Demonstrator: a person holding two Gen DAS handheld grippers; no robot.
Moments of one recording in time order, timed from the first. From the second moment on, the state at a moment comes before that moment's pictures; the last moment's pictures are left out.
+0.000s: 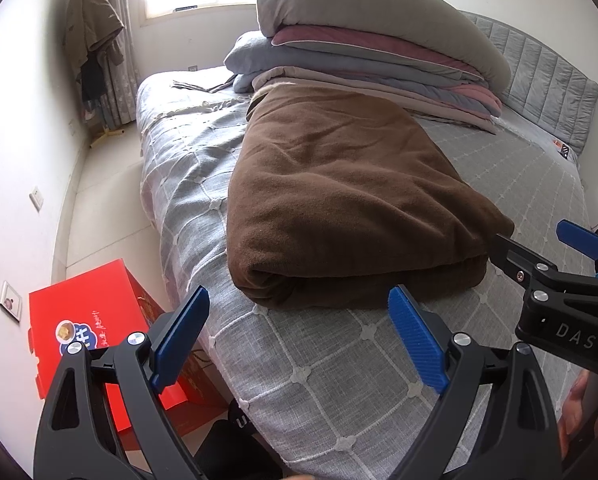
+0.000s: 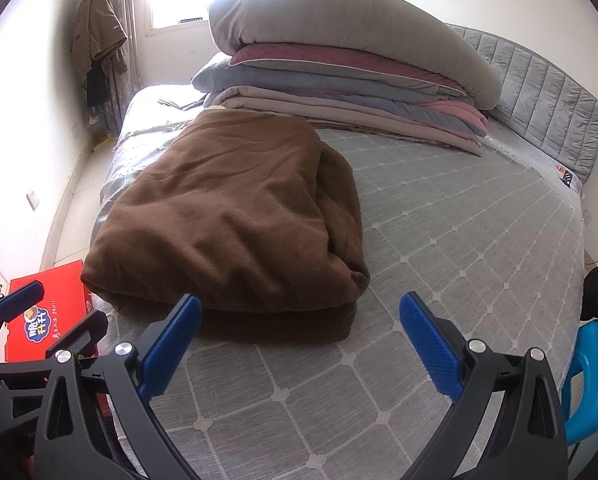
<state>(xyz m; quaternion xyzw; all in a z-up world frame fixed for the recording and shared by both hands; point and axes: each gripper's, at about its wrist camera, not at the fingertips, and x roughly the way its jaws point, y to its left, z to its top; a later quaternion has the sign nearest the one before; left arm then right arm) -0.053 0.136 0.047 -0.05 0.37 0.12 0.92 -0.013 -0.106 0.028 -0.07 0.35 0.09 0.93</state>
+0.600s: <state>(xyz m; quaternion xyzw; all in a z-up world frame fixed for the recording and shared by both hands) -0.055 0.131 0.057 -0.01 0.34 0.14 0.93 -0.014 -0.115 0.032 -0.06 0.34 0.10 0.93</state>
